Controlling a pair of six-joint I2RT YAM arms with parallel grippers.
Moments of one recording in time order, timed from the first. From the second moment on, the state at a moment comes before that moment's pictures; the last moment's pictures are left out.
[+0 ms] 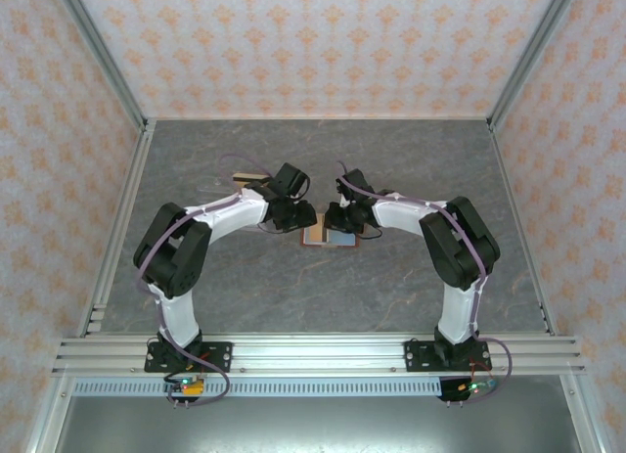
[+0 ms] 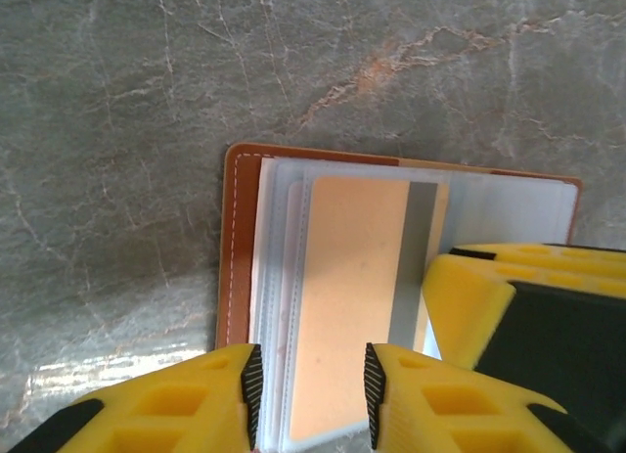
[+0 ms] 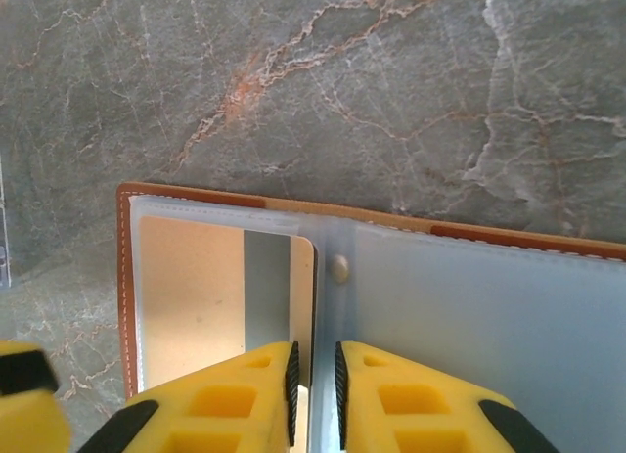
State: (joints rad) left arm -0.52 1.86 1.24 -0.49 0.18 -0.78; right arm 0.56 1.89 1.13 -0.28 -0.26 0.66
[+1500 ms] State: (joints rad) left arm -0.52 1.94 1.25 -0.46 0.18 -0.81; right arm 0.49 1.89 1.05 -0.12 -0.46 0.81
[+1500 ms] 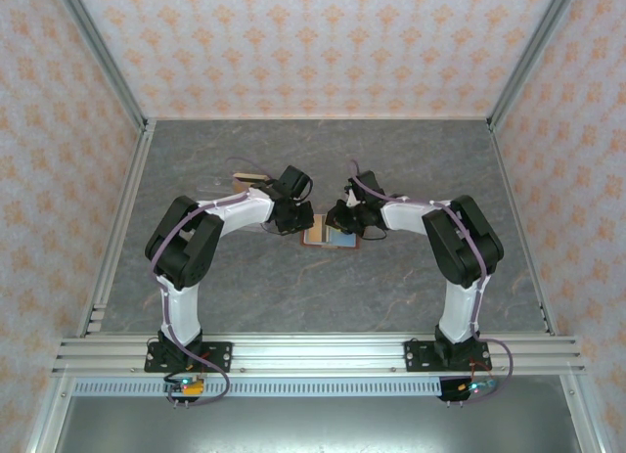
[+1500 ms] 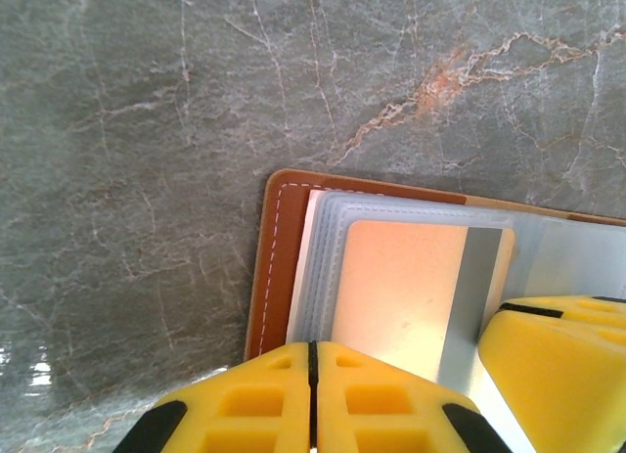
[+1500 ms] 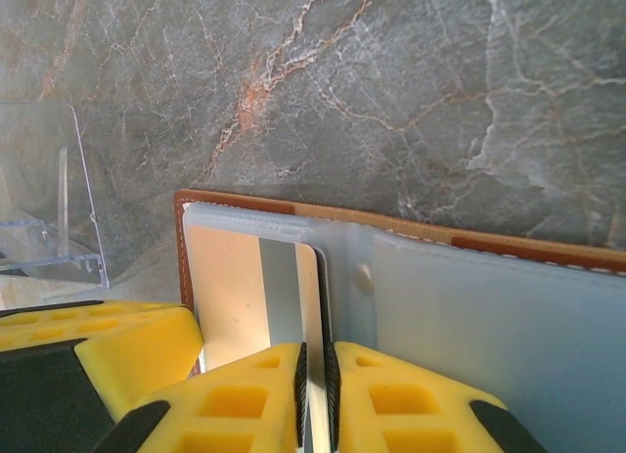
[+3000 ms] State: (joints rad) left arm -0.52 1.93 1.22 -0.43 0.19 -0.81; right arm 0.45 1.81 0.93 -0.02 -0.42 0.84
